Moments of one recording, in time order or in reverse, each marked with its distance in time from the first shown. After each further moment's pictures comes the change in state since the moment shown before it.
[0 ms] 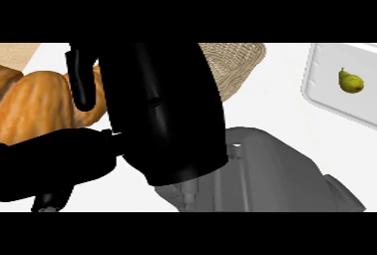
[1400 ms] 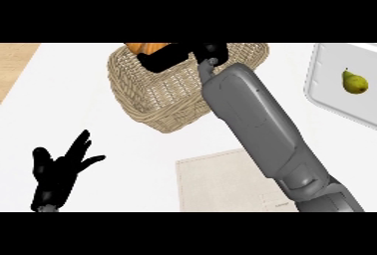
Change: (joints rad) left arm -0.012 -0.014 0.030 0.009 -0.004 -0.043 0.001; right arm 0.024 0.006 -0.238 0.717 -0.224 -0.126 -0.609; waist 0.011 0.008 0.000
